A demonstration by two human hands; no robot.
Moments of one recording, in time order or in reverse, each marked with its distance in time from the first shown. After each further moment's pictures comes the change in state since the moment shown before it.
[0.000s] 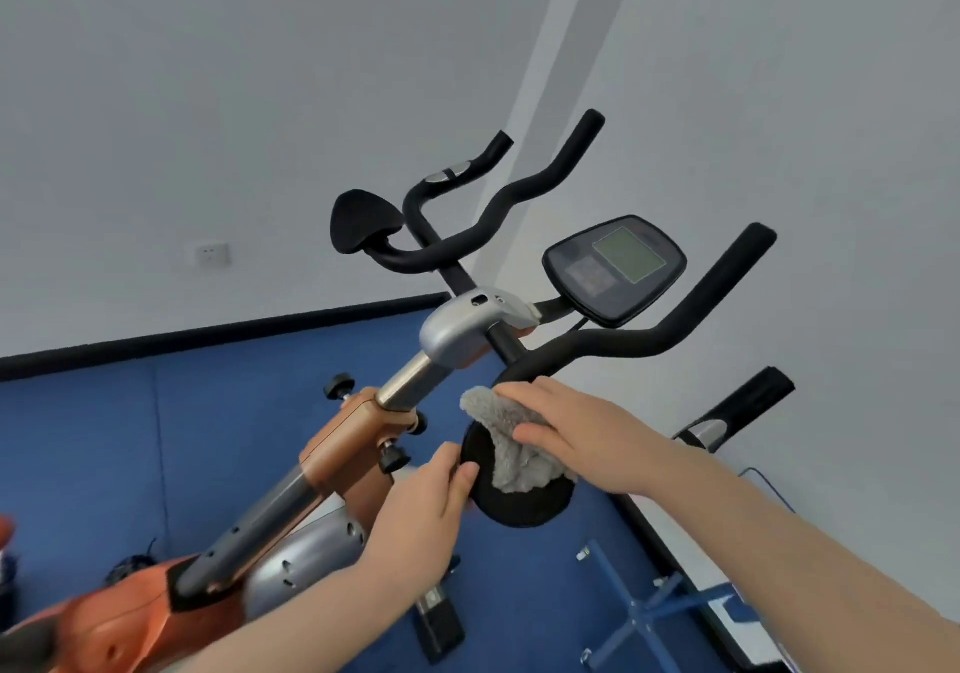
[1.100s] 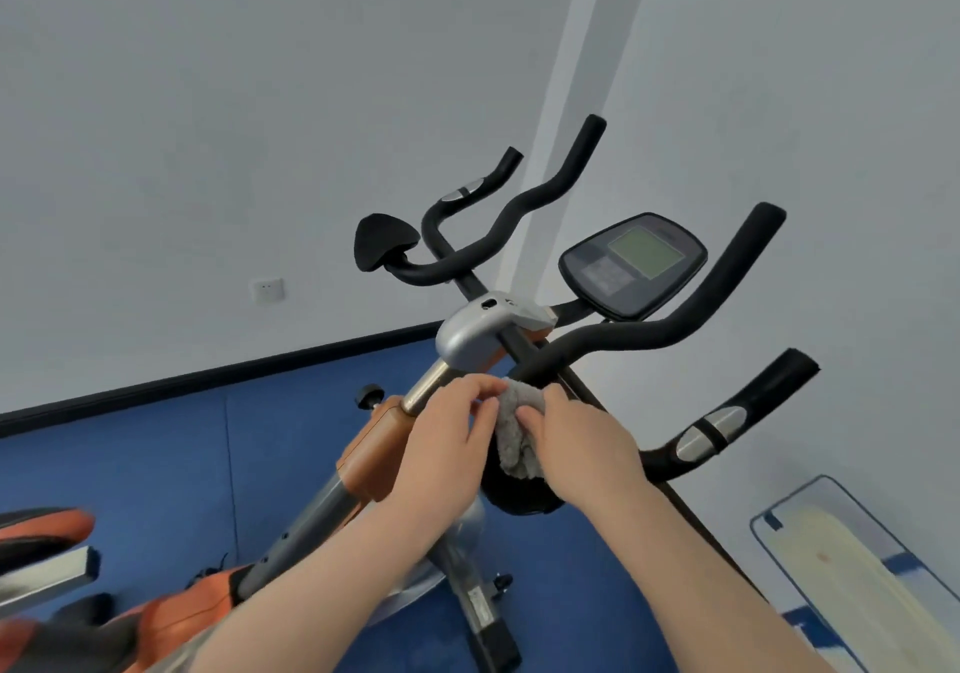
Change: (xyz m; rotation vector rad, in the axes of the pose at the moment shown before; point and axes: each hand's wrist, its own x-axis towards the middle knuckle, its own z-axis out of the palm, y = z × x) left_hand 0.020 0.057 -0.011 0.042 0.256 0.100; right_hand -0.005 -0.029 0.033 -0.017 0.275 0.435
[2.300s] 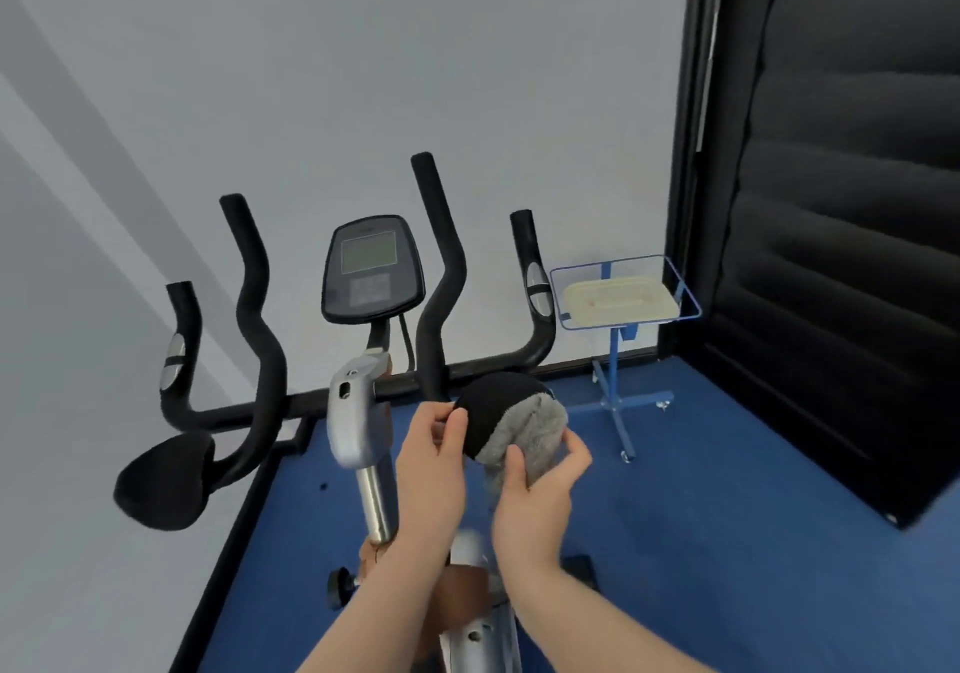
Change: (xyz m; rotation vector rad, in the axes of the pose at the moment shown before) left_hand 0.073 -0.035 -0.031 -0.199 -0.768 0.275; right_hand -0.004 -0.153 0.099 1.283 1.420 1.144
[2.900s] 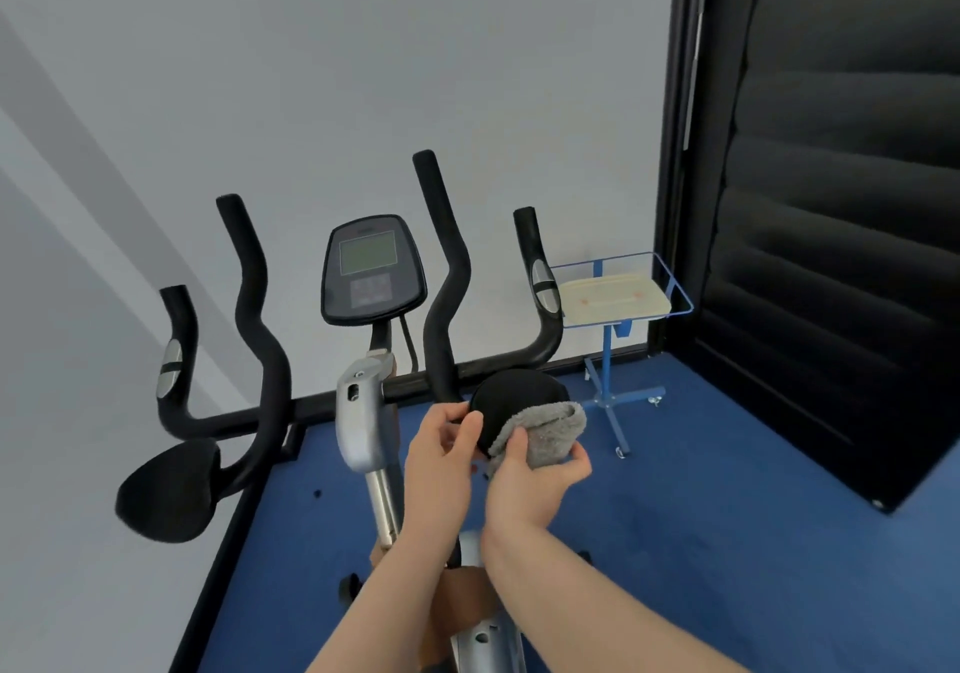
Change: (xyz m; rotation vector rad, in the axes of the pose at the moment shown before) left_hand 0.009 -0.007 -0.013 -0.133 -0.131 -0.078; right_hand 0.001 0.000 0.041 0.304 0.219 0.217
